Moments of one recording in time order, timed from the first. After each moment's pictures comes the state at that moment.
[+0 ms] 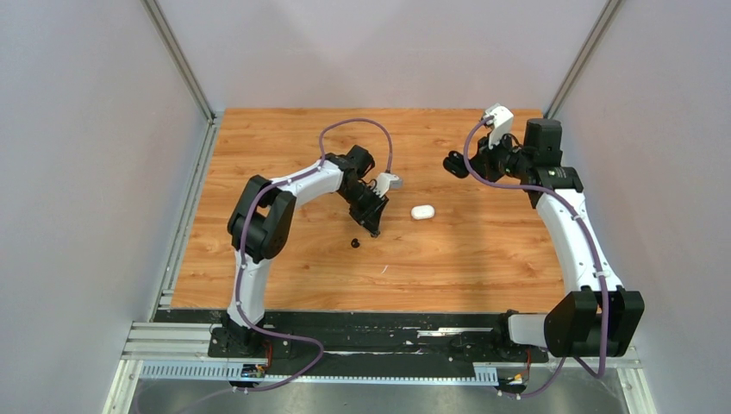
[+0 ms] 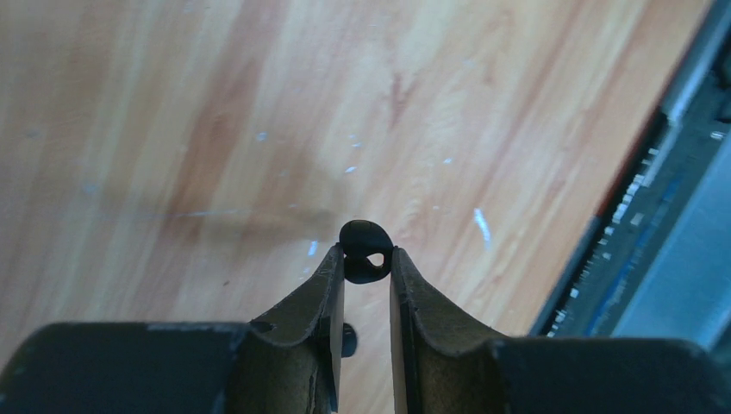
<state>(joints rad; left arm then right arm) -0.59 2.09 1.55 -0.77 0.61 0.29 0.01 1.30 1.22 -0.49 -0.57 -0.36</state>
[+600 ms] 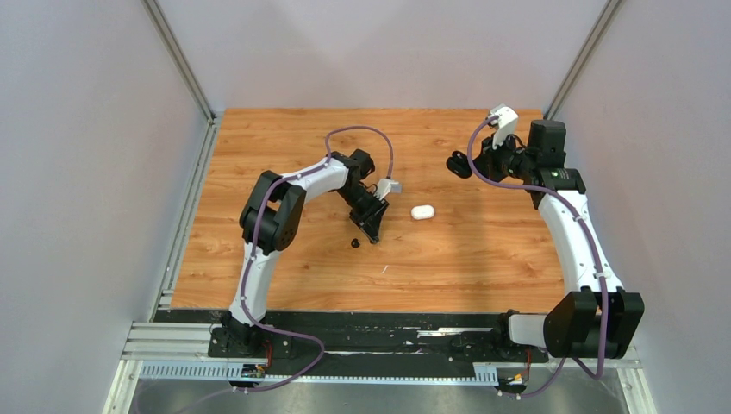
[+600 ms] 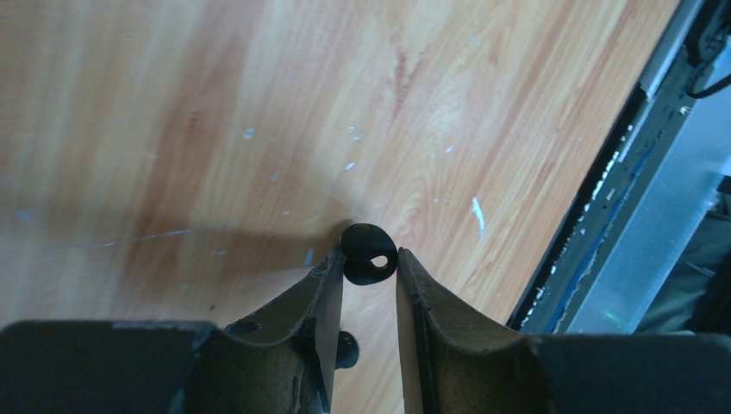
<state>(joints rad) -0.57 2.23 1.66 -0.93 0.75 0.35 -0.02 1.29 1.21 -0.49 -0.58 -0.35</state>
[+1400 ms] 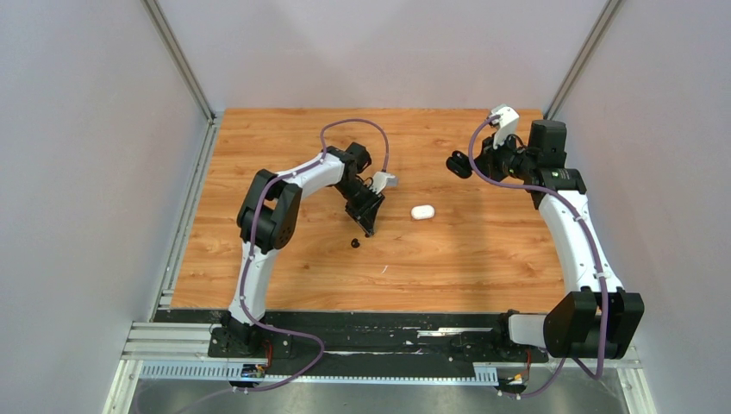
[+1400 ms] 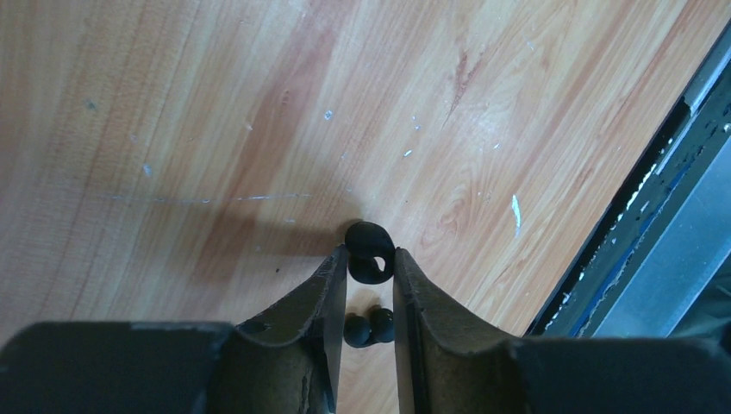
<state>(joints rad) -0.54 2.23 1.70 -0.94 0.64 0.35 -0.02 1.29 1.21 -0.49 -0.59 -0.33</state>
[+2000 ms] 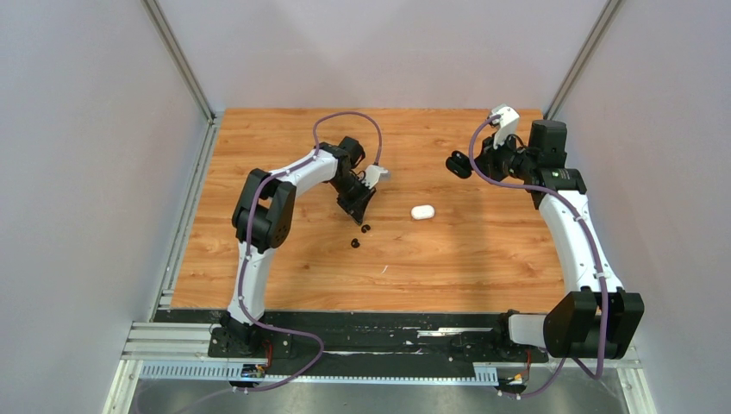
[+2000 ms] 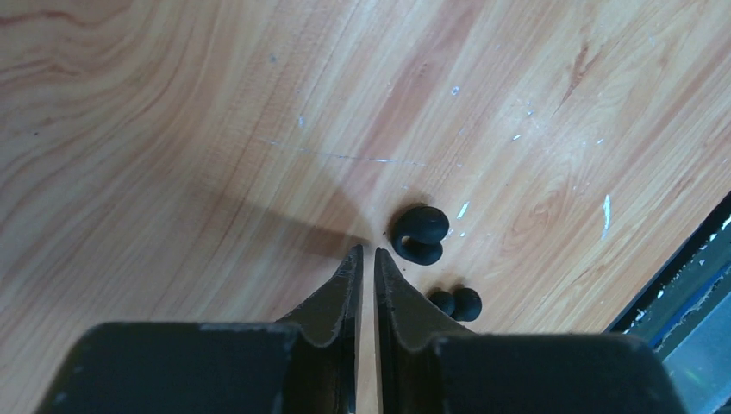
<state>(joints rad) -0.51 2.20 1.70 -0.91 0.50 0.37 -0.02 1.29 1.21 -0.49 -0.60 -0.32</state>
